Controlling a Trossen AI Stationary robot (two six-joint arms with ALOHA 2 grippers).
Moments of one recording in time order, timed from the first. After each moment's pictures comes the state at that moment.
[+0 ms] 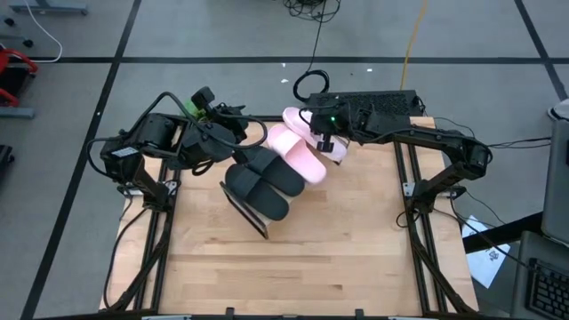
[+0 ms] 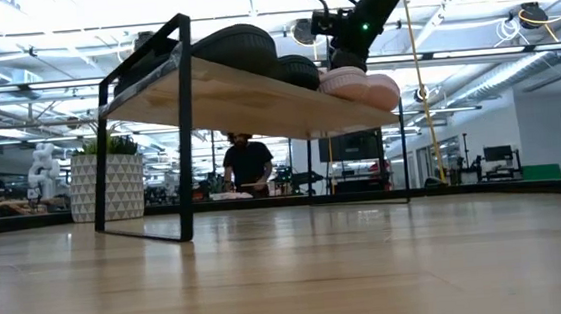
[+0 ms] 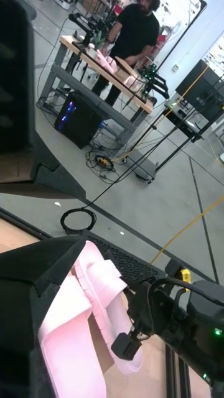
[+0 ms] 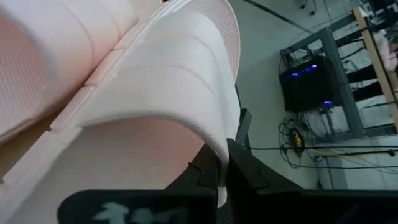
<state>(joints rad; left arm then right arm) -0.16 1.69 2.35 -1.39 -0.99 -0.04 -0.41 1.51 1.24 -0.44 0.36 -0.56</state>
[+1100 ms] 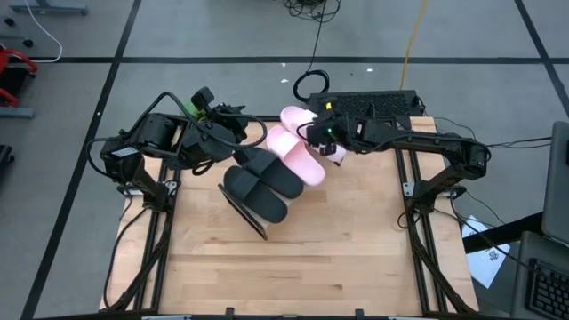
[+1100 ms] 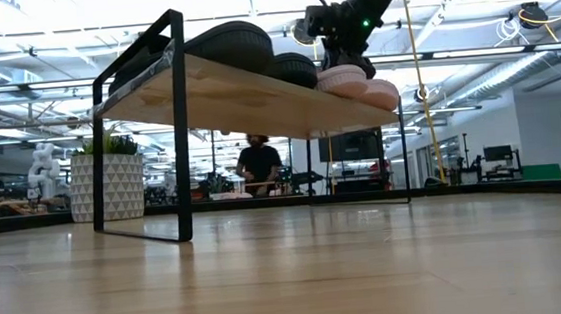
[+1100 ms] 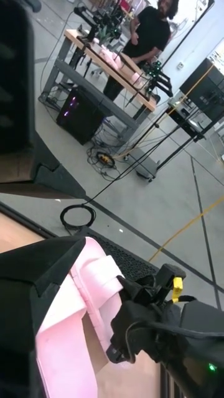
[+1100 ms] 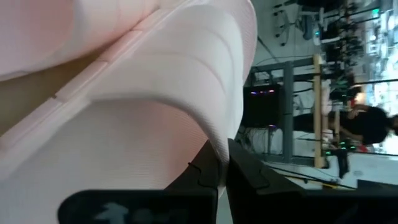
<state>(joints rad) -0.16 1.69 2.35 -1.39 -0.99 -0.07 -0.31 1.52 1.24 -0.40 0.53 -0.86</state>
